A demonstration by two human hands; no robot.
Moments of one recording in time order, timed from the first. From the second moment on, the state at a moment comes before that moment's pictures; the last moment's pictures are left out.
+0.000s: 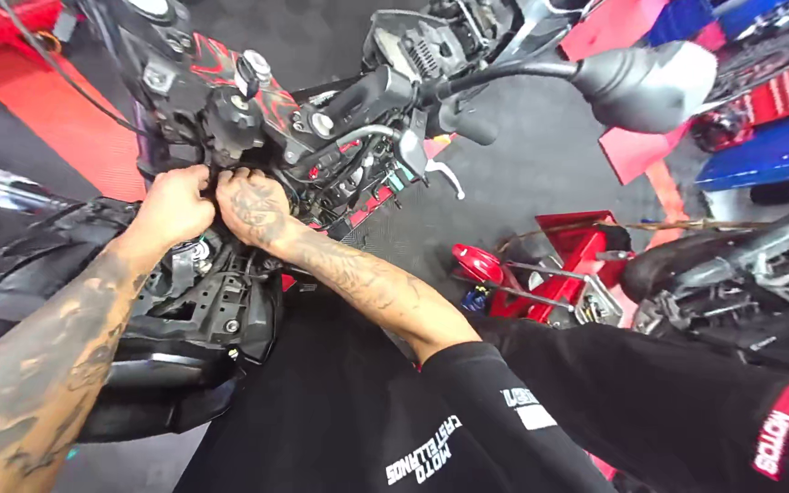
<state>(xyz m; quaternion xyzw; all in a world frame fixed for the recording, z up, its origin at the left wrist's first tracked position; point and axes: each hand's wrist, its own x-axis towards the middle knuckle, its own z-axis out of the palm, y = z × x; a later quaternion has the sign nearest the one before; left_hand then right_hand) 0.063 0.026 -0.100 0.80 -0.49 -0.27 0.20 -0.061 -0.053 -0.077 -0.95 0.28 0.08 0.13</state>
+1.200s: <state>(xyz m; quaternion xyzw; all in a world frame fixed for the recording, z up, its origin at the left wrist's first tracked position) 0.039 0.010 -0.070 0.82 -0.29 -0.42 0.27 -0.348 -0.070 -0.075 -0.88 0.14 -0.07 0.45</state>
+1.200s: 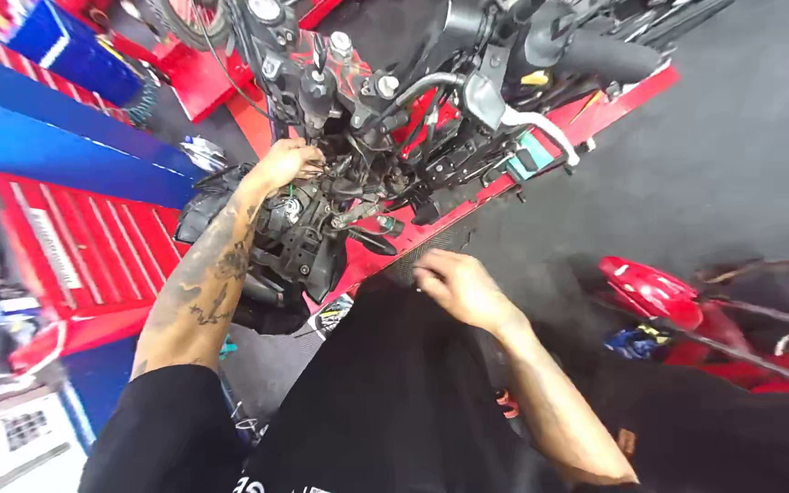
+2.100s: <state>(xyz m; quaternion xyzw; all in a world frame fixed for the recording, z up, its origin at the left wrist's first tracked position) -0.014 0.007 -0.042 0.91 -0.40 -0.09 -0.01 -0.592 -0.031 -0.218 -0.72 0.55 0.02 0.42</state>
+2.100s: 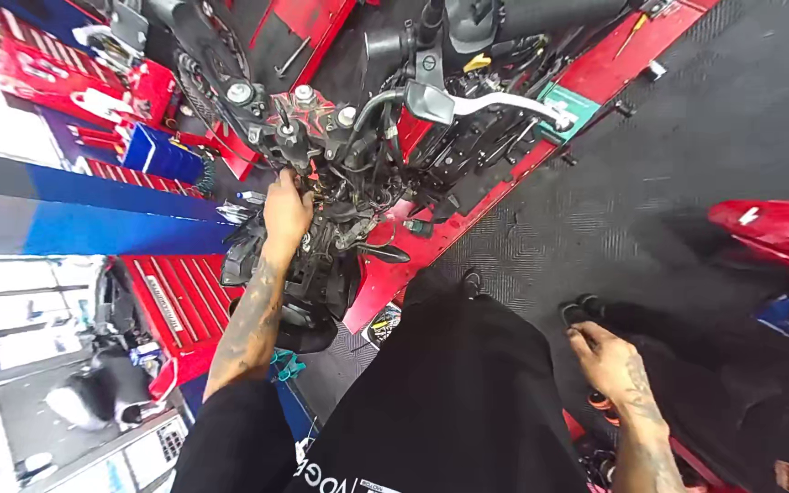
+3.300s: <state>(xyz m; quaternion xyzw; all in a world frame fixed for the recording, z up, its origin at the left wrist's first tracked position) -0.067 0.057 -0.061 0.89 -0.36 -0.20 0.18 -0.214 -0.107 -0.117 -0.49 0.22 -0.02 0.84</state>
